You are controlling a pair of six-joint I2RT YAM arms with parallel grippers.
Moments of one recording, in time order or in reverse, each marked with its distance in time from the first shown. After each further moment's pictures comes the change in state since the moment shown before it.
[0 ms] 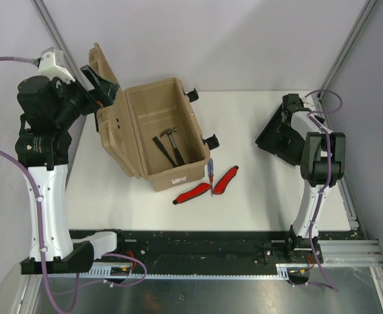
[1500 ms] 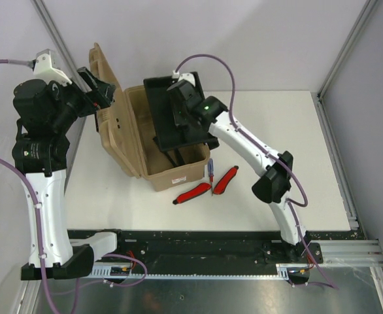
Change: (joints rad) left arm 0.000 -0.029 0.000 -0.005 -0.030 0.017; right arm 0.835 0.082 0.828 -0.302 -0.041 -0.181
